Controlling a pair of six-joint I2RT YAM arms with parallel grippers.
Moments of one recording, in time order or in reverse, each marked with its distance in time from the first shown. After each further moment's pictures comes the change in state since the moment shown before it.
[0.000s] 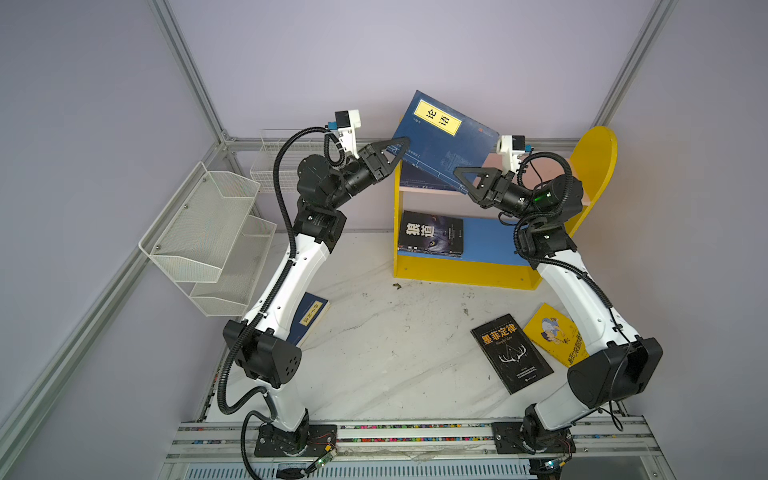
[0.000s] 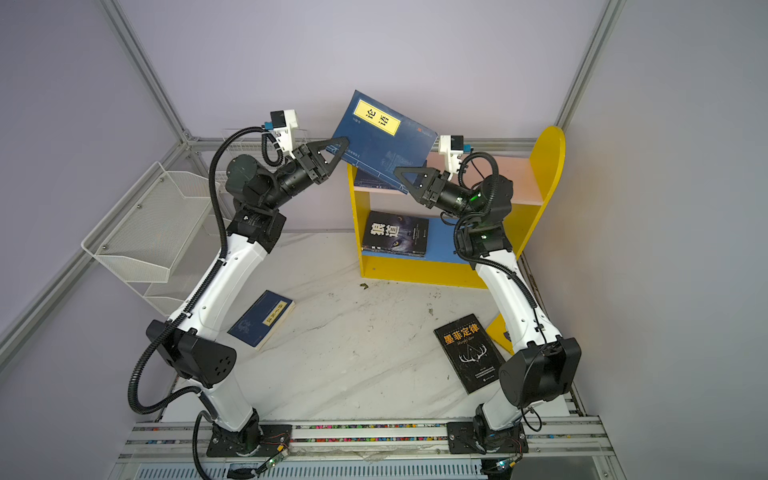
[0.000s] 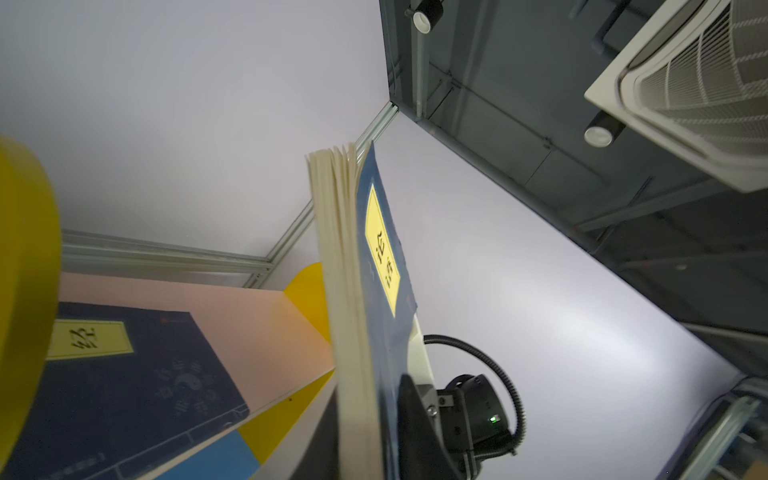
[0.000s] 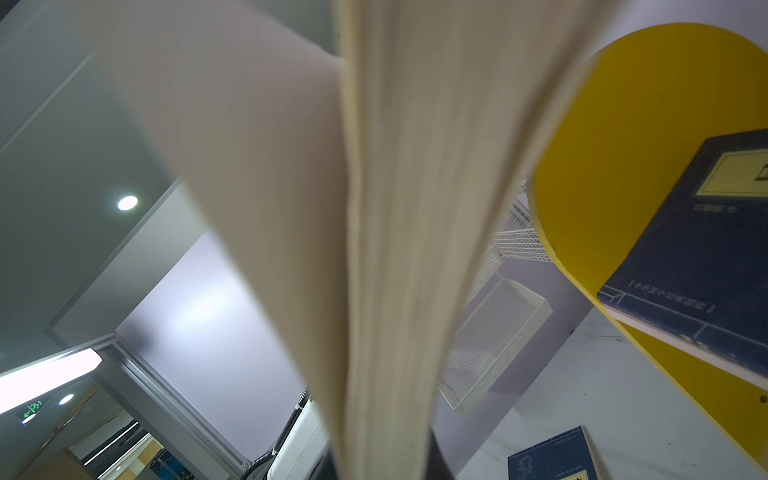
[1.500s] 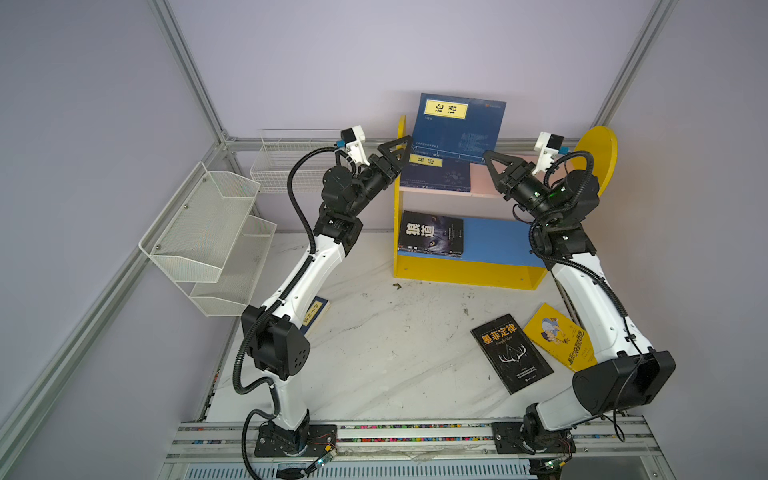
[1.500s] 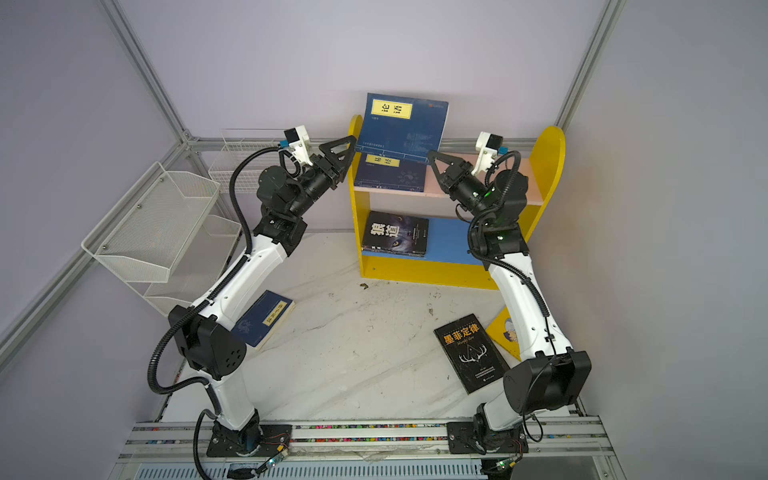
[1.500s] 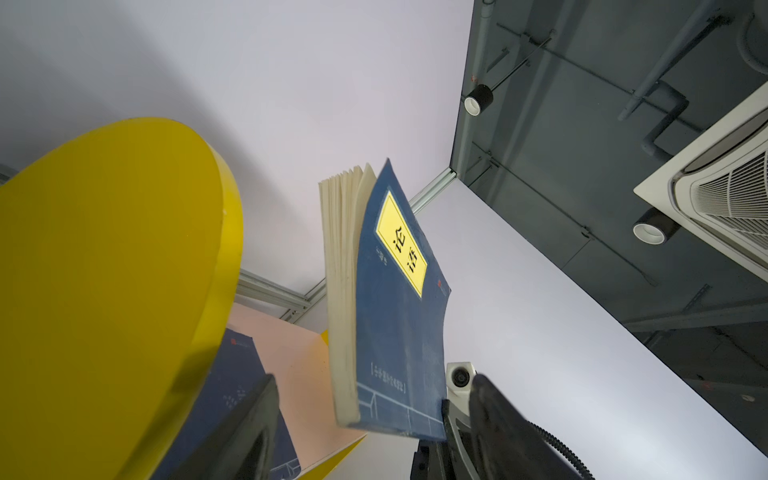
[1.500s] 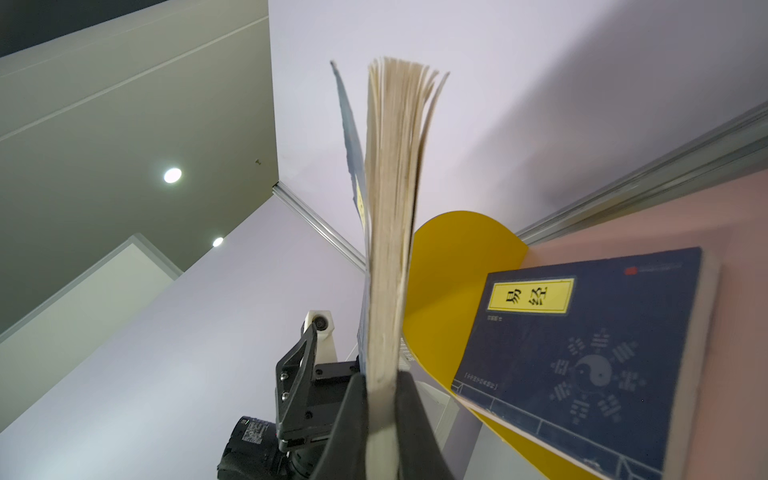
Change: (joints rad) left arm -0.031 0.056 -0.084 0.066 -0.286 -0.030; right arm -0.103 -0.055 0.019 -0.231 0.353 -0.163
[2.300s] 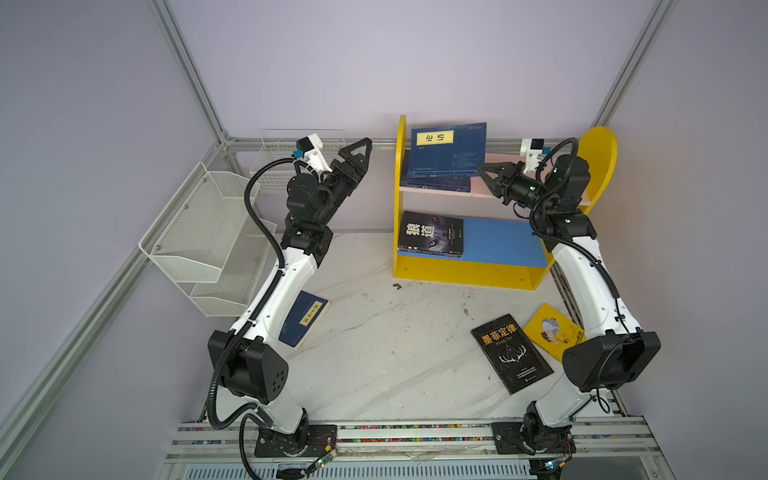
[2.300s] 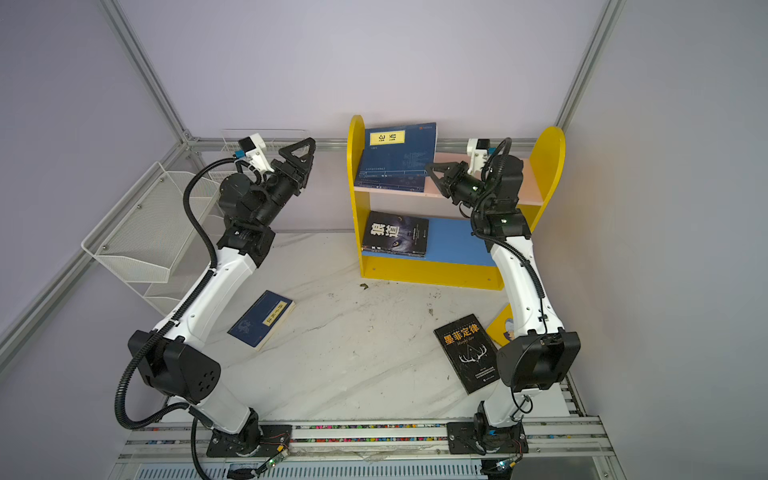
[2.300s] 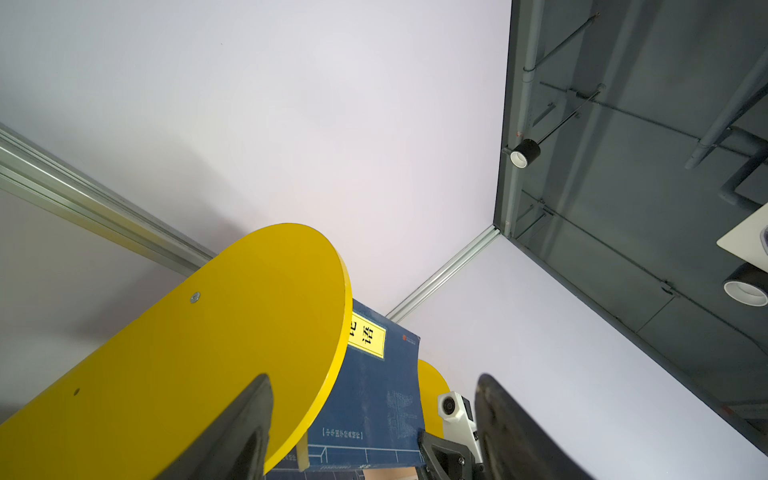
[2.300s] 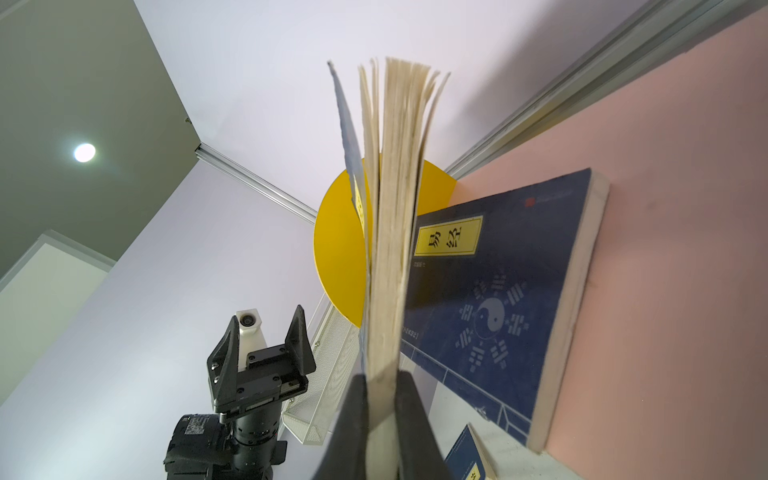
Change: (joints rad) left arm 0.117 -0.185 -0.209 -0.025 -0.084 0.024; right arm -0.033 0.149 0.193 -0.328 -0.148 -0.049
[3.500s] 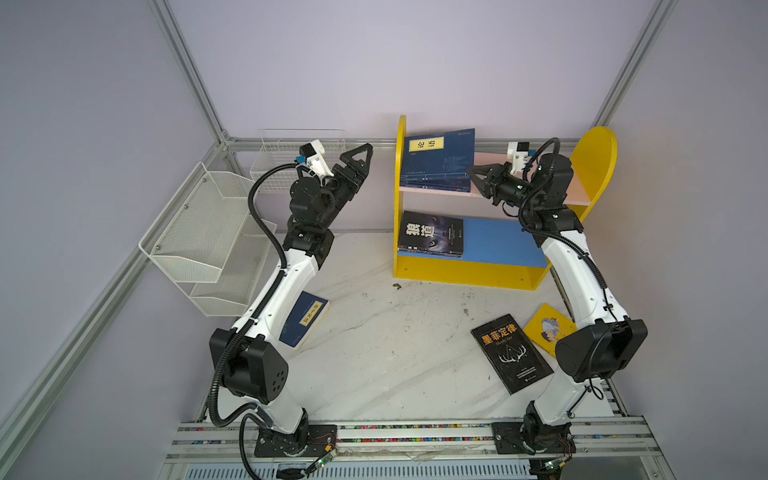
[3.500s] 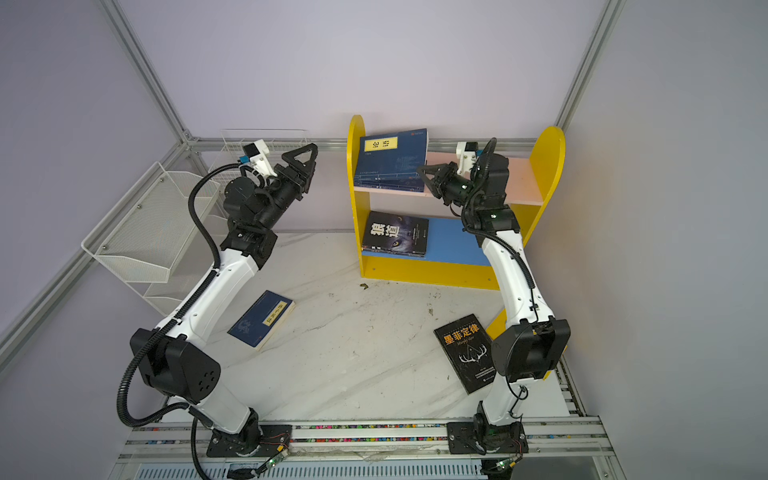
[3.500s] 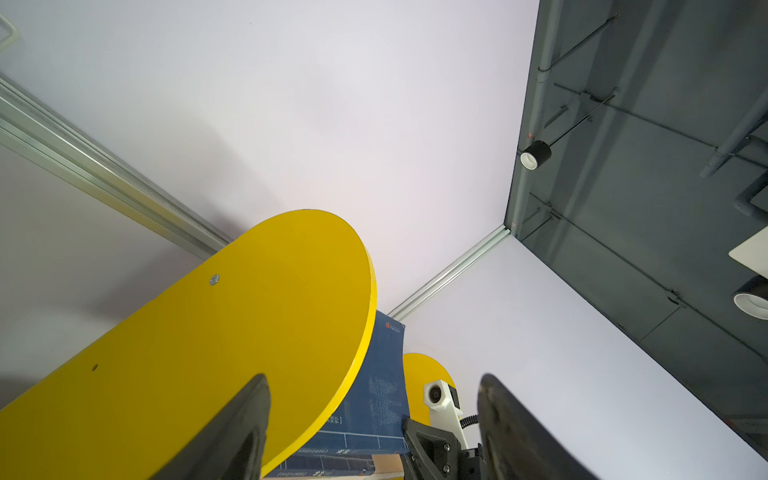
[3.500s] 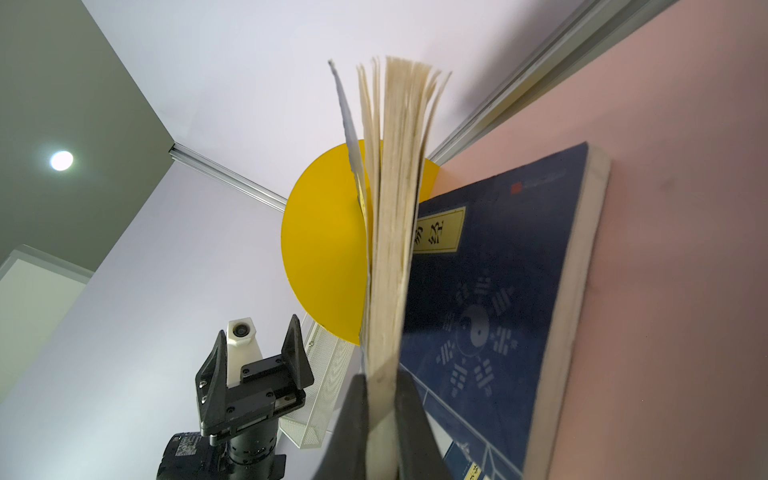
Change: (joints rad) left arm 0.002 0.000 -0.044 0.014 0.000 -0.027; right arm 0.036 0.068 0.060 -0.058 0.016 0.006
